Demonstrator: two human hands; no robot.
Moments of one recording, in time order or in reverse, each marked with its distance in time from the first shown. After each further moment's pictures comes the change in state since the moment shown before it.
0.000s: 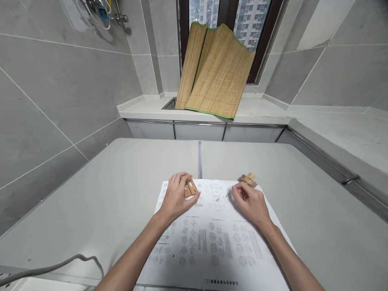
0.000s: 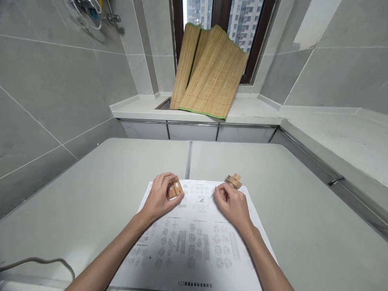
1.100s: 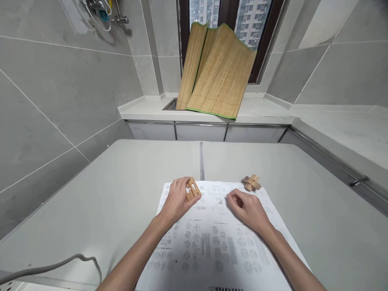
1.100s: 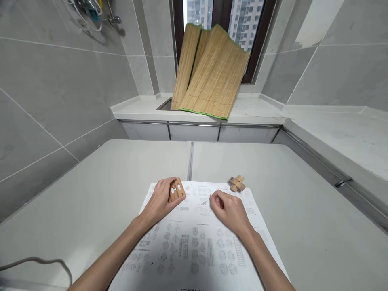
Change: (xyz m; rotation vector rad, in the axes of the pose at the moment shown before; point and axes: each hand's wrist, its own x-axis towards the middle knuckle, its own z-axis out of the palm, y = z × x) left_hand -0.009 -0.017 0.004 -0.059 -0.141 -0.134; right_hand -0.007 -0.010 0.008 0.020 -0.233 -0.024
